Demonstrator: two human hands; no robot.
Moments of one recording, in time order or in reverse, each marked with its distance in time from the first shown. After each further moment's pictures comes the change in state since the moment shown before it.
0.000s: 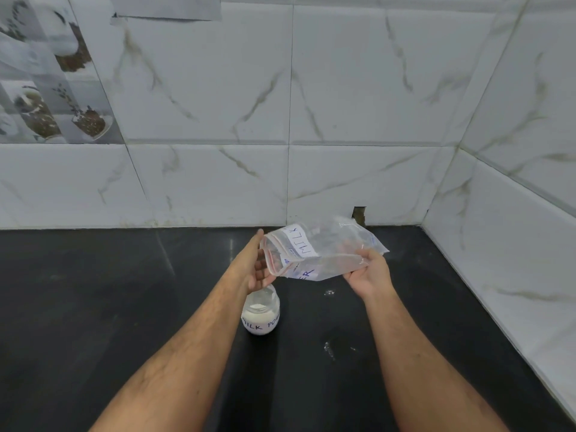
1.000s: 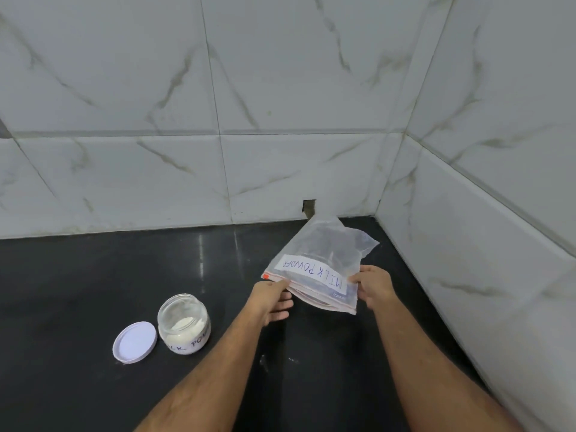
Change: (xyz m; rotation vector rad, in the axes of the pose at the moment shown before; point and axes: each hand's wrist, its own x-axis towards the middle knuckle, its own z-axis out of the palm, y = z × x) left_hand 0.069 -0.107 0.139 0.318 -0.014 0.002; right_hand 0.074 -0.091 -0.123 -0.858 0.356 -0.072
